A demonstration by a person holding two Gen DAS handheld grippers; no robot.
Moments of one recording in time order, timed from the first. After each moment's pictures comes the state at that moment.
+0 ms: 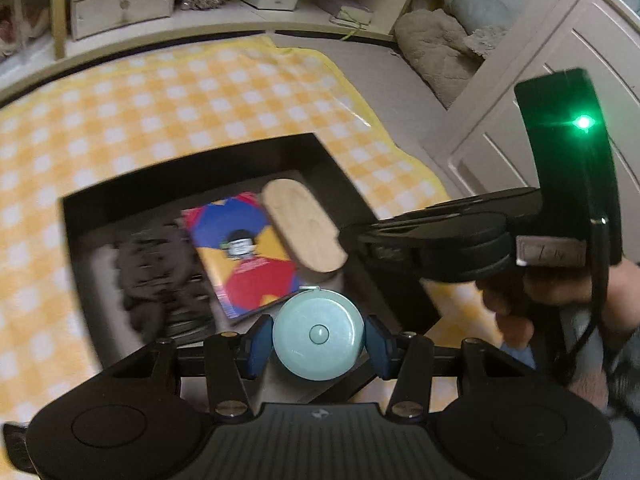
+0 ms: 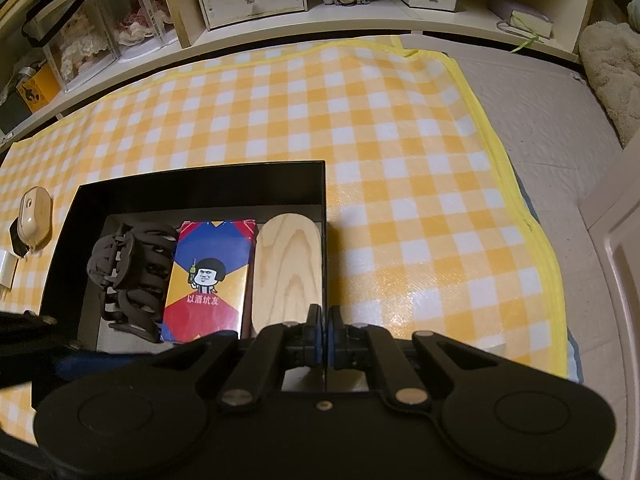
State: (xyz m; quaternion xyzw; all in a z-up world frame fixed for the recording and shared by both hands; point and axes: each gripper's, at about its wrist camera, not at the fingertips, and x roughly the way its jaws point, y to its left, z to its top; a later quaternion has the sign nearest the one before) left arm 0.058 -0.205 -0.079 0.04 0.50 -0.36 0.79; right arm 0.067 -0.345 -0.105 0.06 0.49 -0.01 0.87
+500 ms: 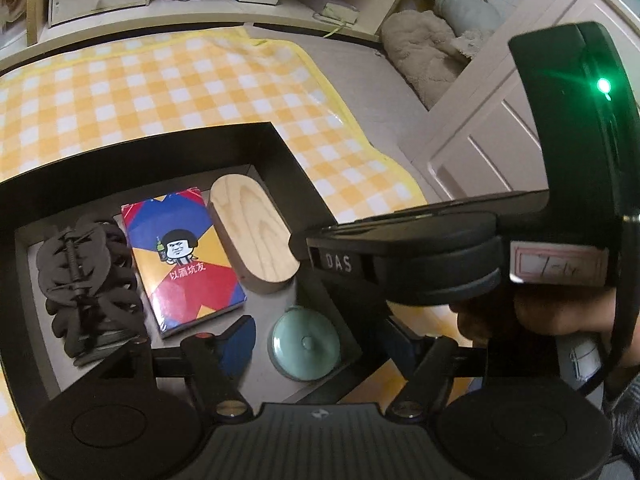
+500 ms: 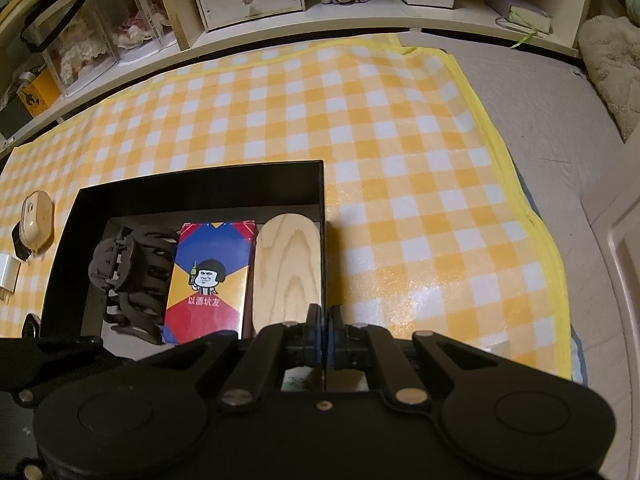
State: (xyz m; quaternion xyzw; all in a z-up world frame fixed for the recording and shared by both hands) left arm 0.055 -0.231 -0.095 0.01 0.50 -0.38 0.78; right arm 0.071 -0.348 -0.104 0.07 0.49 -0.01 0.87
